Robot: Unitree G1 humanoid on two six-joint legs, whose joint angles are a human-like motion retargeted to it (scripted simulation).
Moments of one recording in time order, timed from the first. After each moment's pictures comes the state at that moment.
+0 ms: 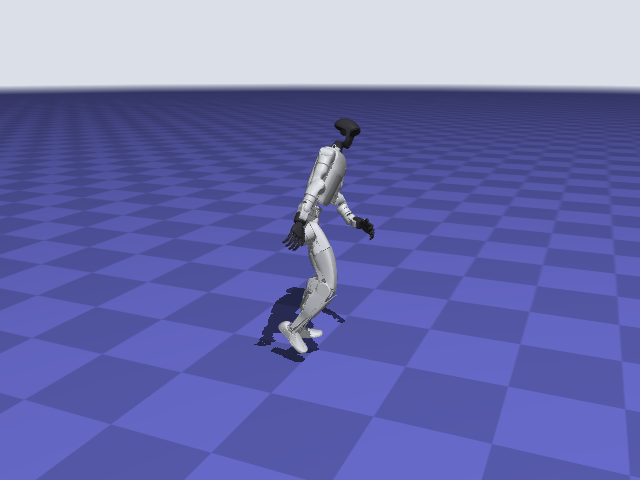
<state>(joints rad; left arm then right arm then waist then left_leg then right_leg) -0.18 0.35 -0.27 0.65 0.40 -0.68 -0.06 -0.14 -0.30 -0.03 1.70 -0.85 -0.06 -0.29 -0.25 0.06 0.03 -0.59 0.49 0.00 0.50 -0.39 -0.03 -0.69 -0.03 -0.49 1.06 0.04 0.26</state>
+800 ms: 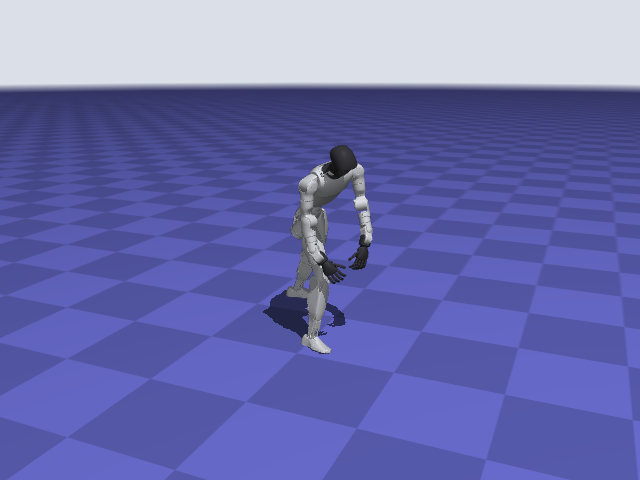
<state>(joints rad) -0.94 0.11 -0.33 1.19 0.79 -0.33 -0.22 -0.84 -0.32 0.13 1.23 -0.48 -0.48 0.08 -0.53 0.44 0.30 -0.39 0.23 0.18 0.22 -0.39 -0.26 -1.18 -0.53 -0.13 0.64 -0.08 -0.03</state>
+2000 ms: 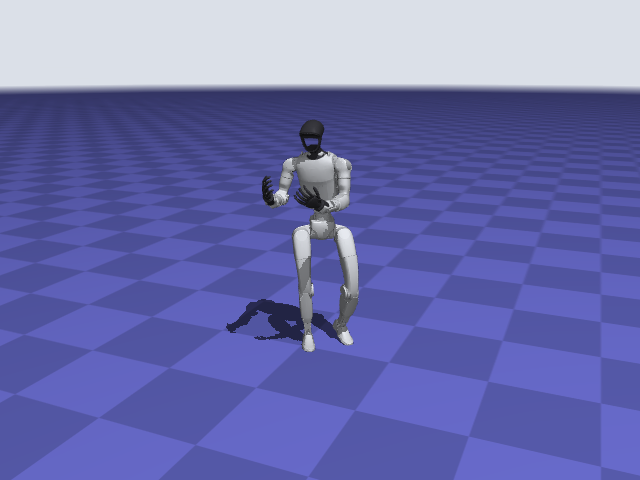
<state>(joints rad) -0.60 0.12 -0.17 0.22 -0.99 -0.26 -0.39 -0.38 -0.33 0.06 -0.03 0.71 -0.50 0.22 -0.44 0.16 0.12 -0.47 0.20 0.20 0.81 -0.24 -0.13 -0.32 0.09 -0.07 0.31 -0.26 -0.14</state>
